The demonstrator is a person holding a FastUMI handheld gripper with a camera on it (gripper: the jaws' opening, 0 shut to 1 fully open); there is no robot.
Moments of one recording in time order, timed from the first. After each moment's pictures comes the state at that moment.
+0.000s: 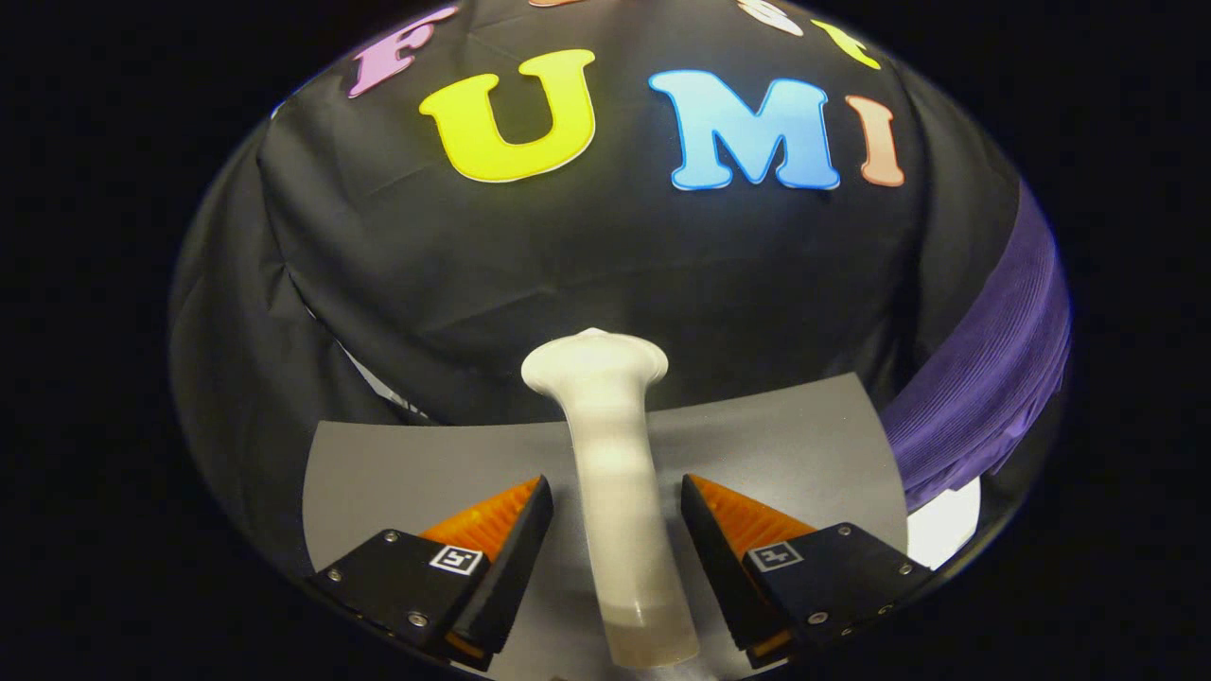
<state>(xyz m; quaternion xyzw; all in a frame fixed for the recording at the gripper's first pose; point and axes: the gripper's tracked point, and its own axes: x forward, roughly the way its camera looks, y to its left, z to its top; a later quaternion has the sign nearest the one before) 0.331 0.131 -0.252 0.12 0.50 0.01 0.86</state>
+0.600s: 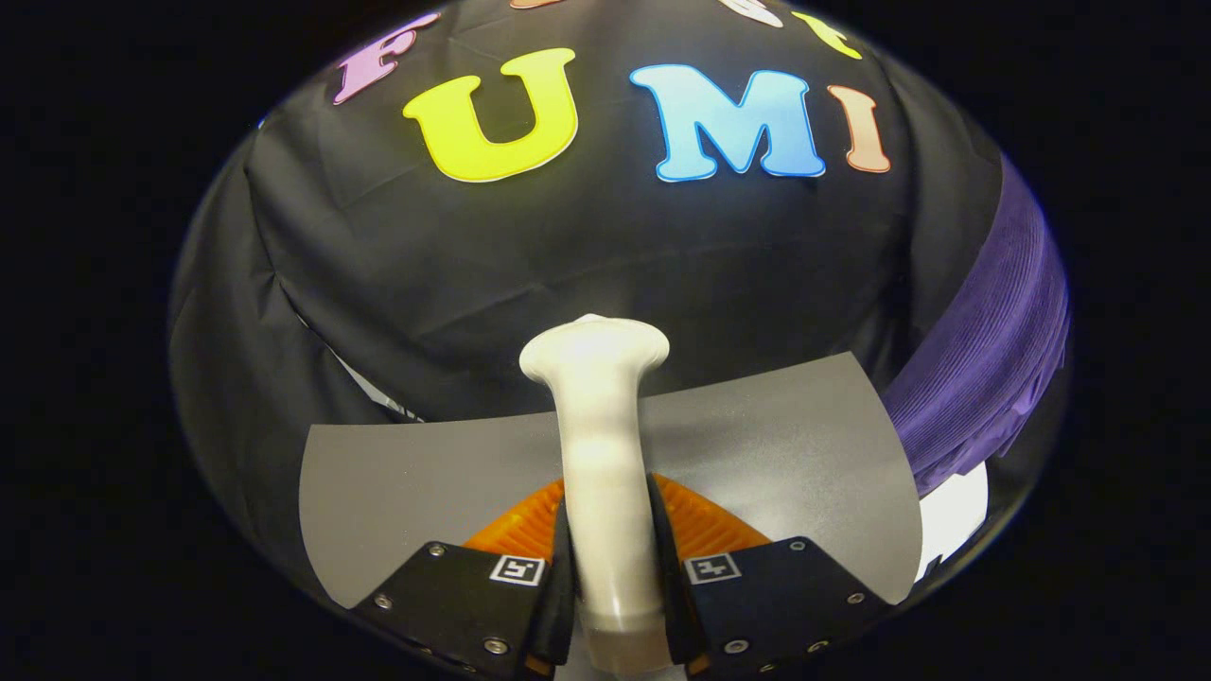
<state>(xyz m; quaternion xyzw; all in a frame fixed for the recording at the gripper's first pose) 0.331 0.120 -0.254 0.09 0.47 -0.01 0.88</state>
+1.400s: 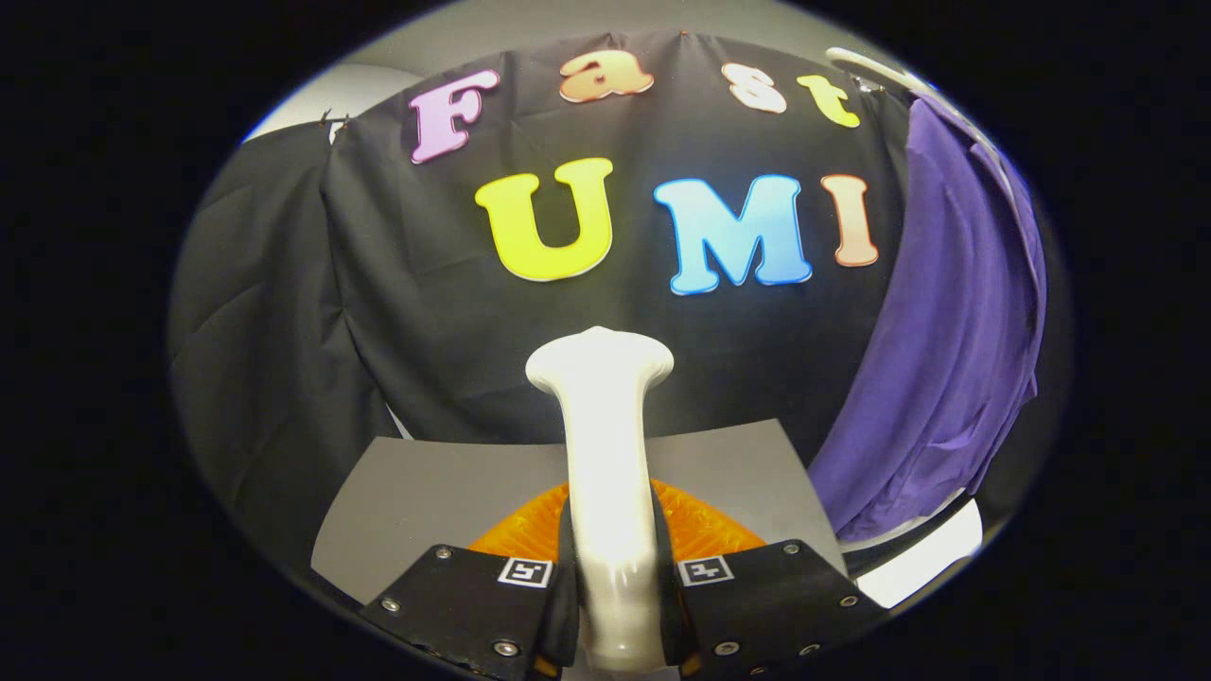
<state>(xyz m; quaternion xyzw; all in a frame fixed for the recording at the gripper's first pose) 0.264 0.086 -0.133 0.07 0.29 0.03 0.95</state>
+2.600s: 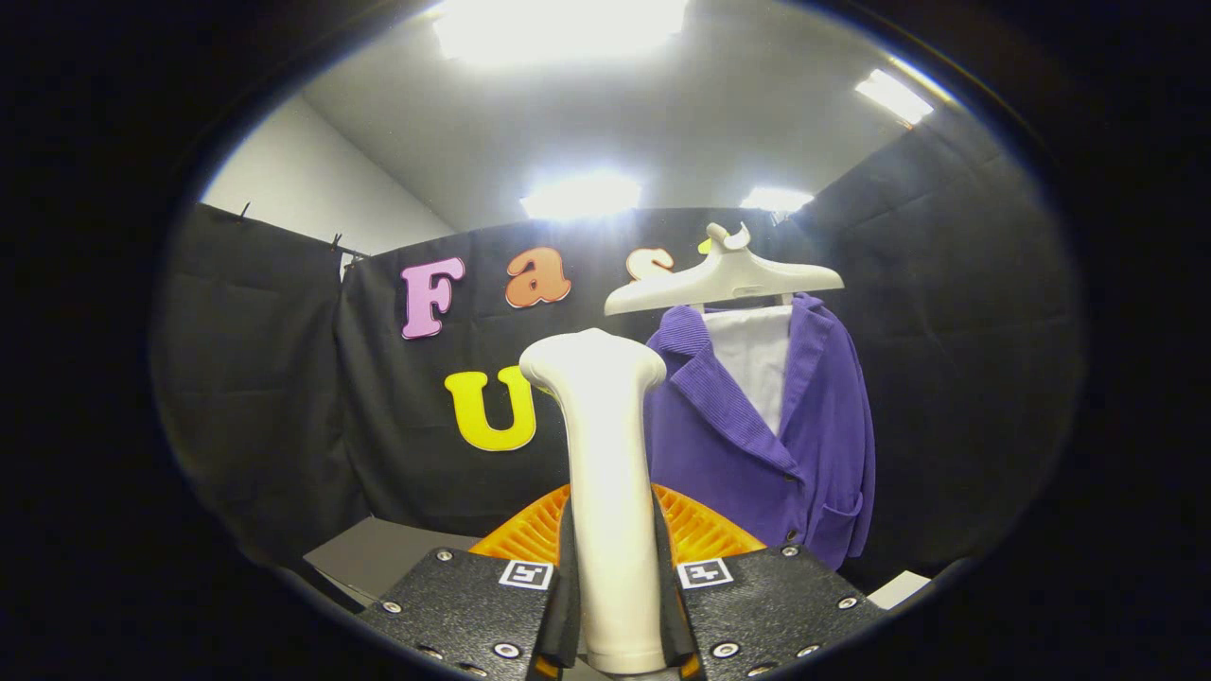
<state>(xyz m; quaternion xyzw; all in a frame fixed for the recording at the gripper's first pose) 0.105 -0.150 0.062 0.07 0.05 -0.02 1.00</state>
